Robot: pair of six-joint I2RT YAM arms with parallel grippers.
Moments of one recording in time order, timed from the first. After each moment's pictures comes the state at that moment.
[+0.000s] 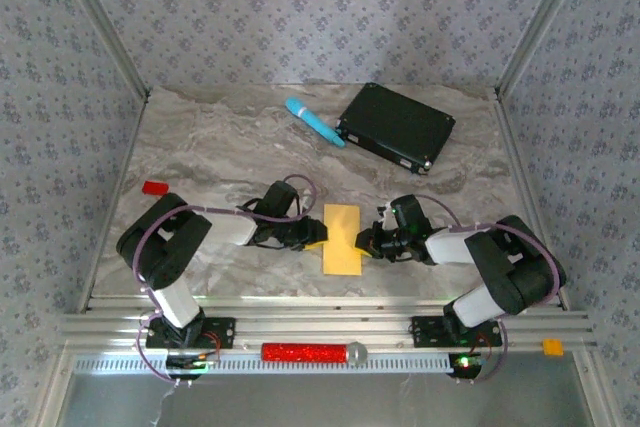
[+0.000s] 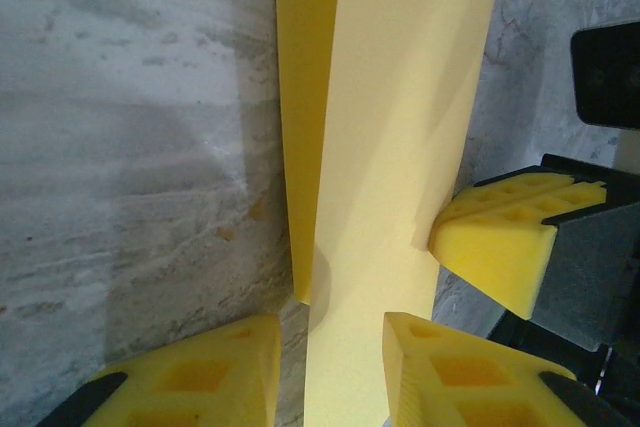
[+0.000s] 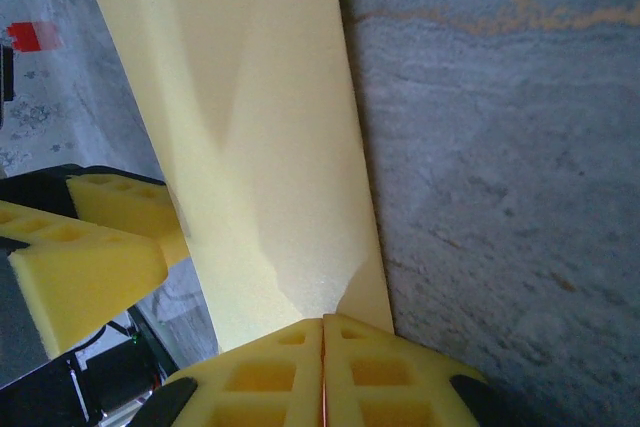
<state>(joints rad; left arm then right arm) -0.72 1.71 0.69 0.14 0.60 -0.95 0.47 1.49 0.36 0.27 -0.63 0.94</state>
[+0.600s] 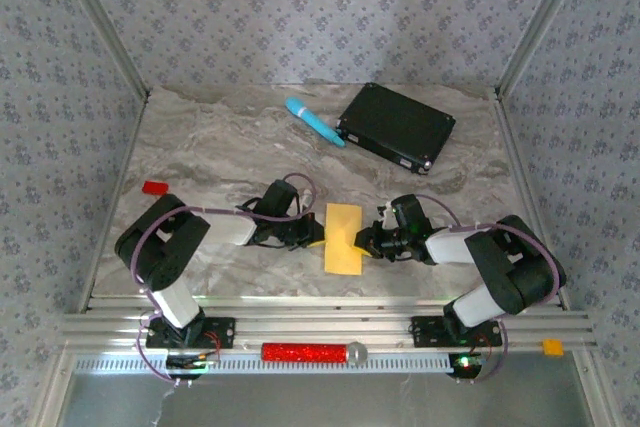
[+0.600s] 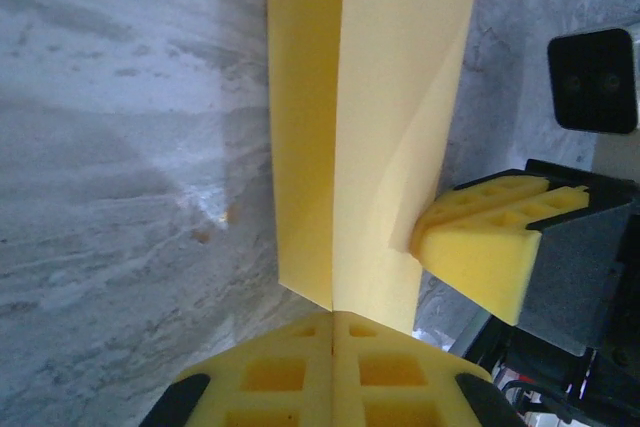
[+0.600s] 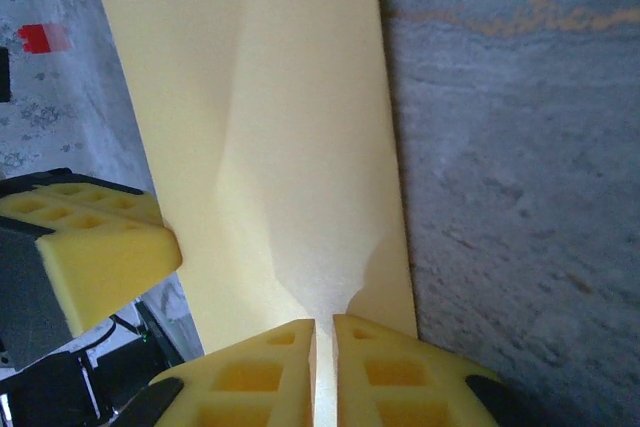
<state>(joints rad) -0.72 1.69 0.69 0.15 0.60 -0.96 0.47 1.49 0.36 0.28 -0.65 0.95</state>
